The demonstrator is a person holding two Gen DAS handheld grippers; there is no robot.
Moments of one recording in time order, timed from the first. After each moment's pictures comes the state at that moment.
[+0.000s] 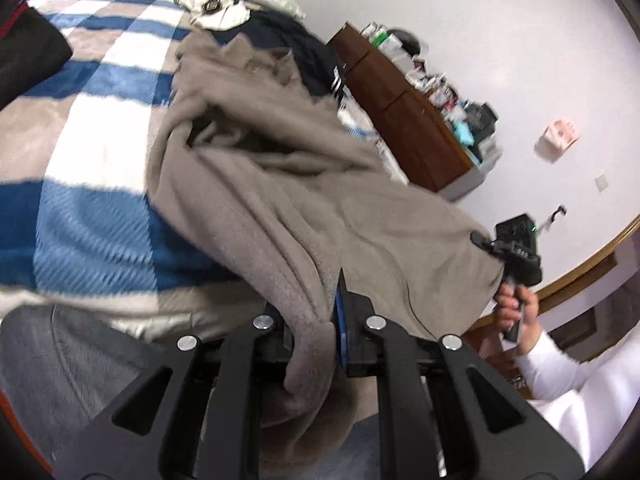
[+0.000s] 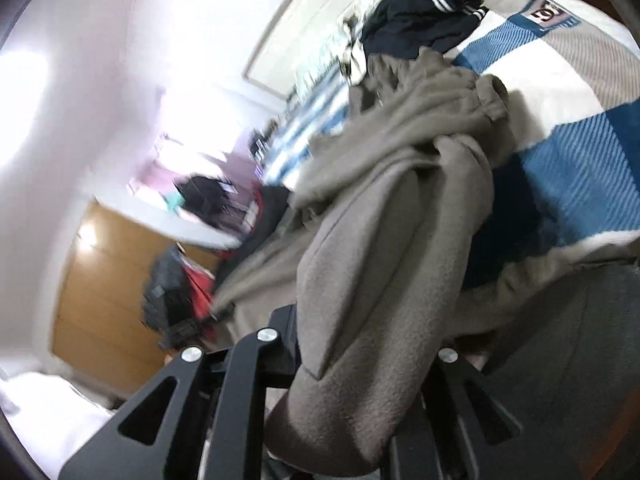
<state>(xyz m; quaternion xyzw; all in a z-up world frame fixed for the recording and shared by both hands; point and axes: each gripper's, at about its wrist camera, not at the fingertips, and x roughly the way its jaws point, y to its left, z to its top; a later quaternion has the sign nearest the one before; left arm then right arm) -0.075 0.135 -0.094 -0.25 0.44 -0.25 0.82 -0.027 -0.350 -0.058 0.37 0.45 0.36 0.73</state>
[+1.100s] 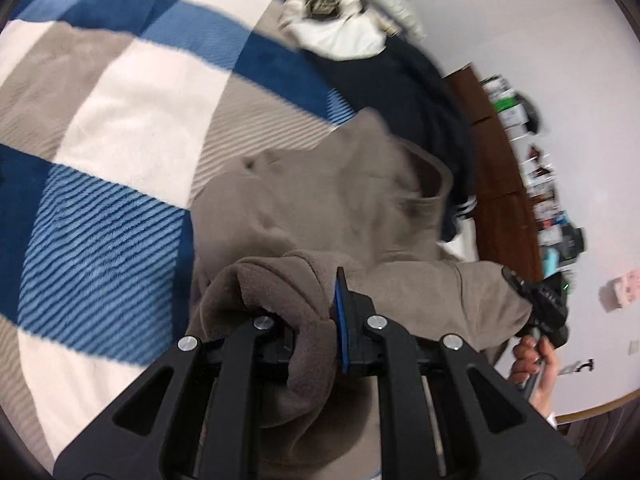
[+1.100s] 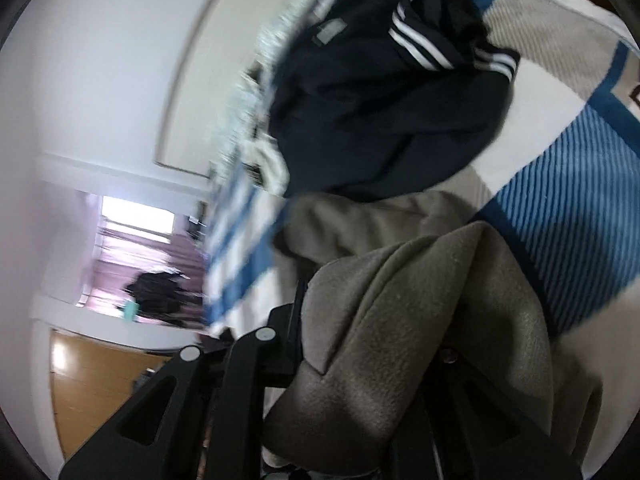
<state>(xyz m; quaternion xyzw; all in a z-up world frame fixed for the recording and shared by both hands) 0.317 0.210 -0.180 -0.33 0.54 -0.11 0.77 0.361 -0.266 -0.124 0.40 0.53 0.19 0.73</state>
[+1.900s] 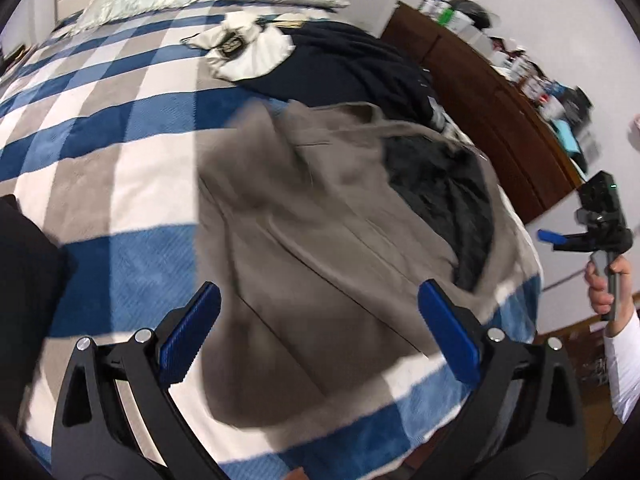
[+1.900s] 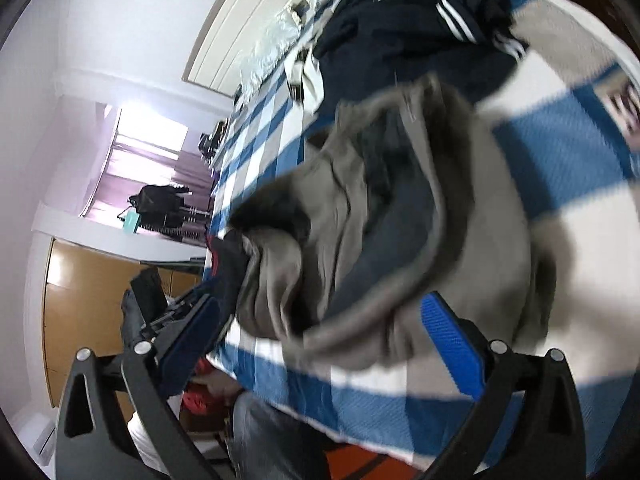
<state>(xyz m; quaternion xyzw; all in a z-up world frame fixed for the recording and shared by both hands) 0.209 0.154 -0.073 -0.09 0.51 -0.16 0.84 0.199 -0.295 -0.053 0.33 0.56 0.30 0.70</state>
